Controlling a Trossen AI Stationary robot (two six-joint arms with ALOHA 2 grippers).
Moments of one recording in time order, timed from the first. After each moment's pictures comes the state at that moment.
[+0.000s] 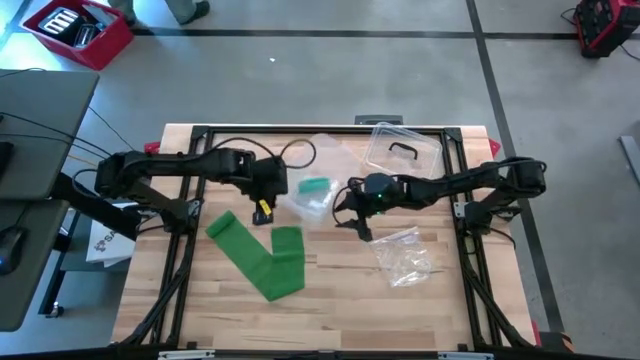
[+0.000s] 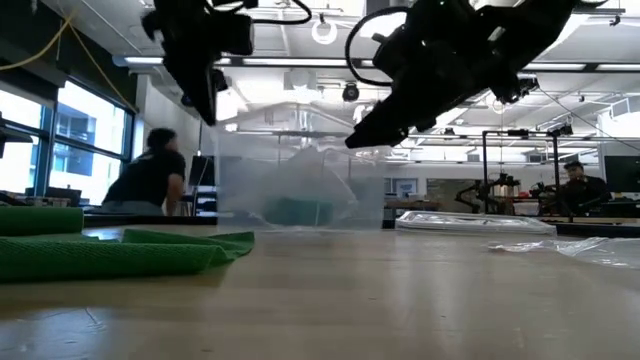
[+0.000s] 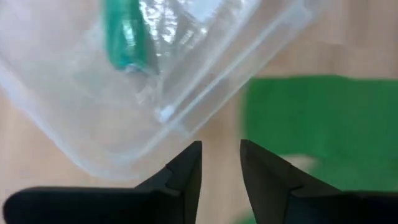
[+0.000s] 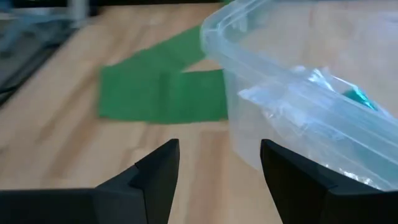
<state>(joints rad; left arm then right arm) 0.14 1.41 1.17 -0.96 -0.01 0.05 -0.08 1.55 0.74 0.28 -0.23 -0.06</state>
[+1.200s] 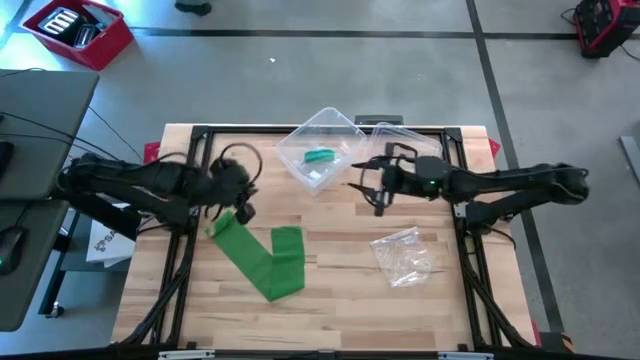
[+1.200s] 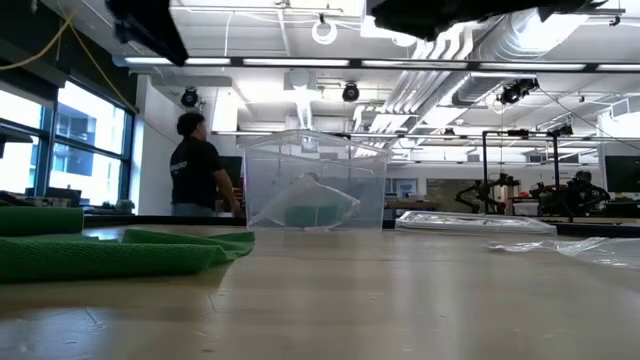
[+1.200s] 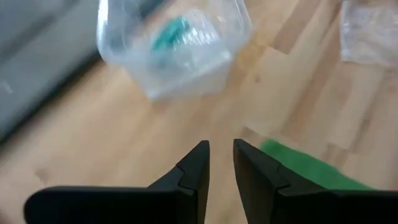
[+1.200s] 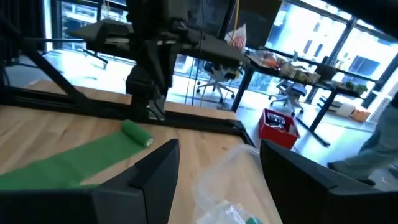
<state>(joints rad) -0.20 1.01 1.05 -0.99 -0.54 -0.62 -0.04 1.13 0.75 0.29 0.16 -0.28</state>
